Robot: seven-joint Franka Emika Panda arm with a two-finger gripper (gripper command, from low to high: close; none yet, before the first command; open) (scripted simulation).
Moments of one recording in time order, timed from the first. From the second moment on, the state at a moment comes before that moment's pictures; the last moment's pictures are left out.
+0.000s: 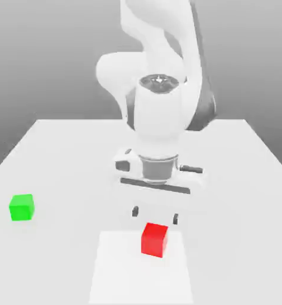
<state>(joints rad) -0.06 0.06 0.13 -2.84 -0.03 2.90 1.20</state>
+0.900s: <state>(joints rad) -0.29 -0.07 -0.03 -2.82 -0.02 2.75 1.51</state>
